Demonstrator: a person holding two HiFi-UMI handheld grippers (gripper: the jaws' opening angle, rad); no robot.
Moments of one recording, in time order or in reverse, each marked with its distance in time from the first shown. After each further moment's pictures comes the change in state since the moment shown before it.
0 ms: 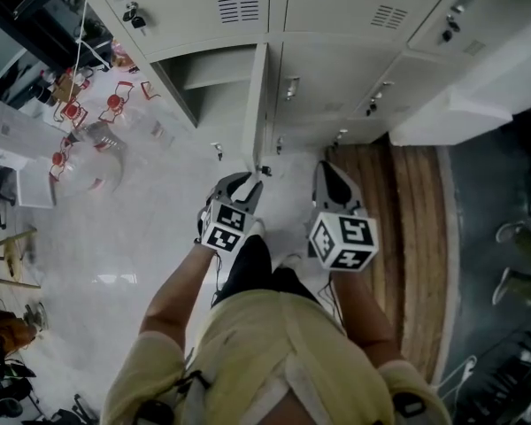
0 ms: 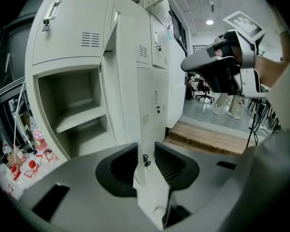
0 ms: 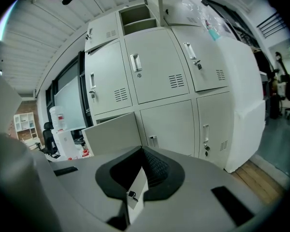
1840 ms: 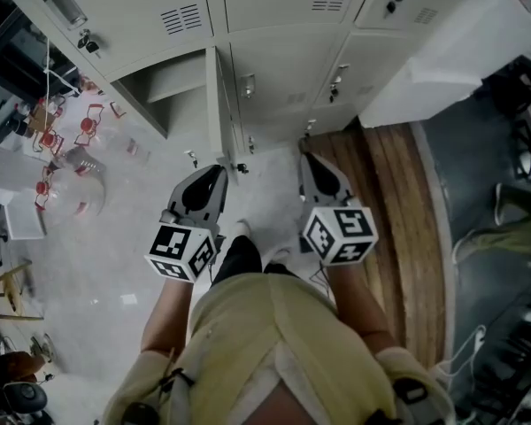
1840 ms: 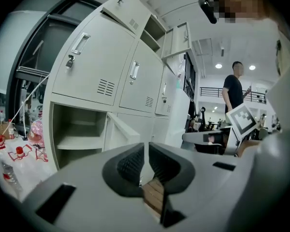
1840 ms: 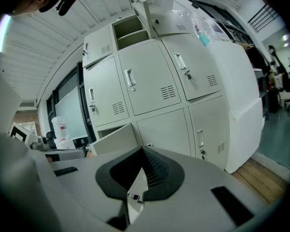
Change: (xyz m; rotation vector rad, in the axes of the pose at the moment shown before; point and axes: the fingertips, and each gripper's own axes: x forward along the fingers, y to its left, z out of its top) left arm -0.103 -0.013 0.135 -0.266 -0.374 -0.037; right arm -0.042 -0.025 0.029 0.071 -0.066 0.028
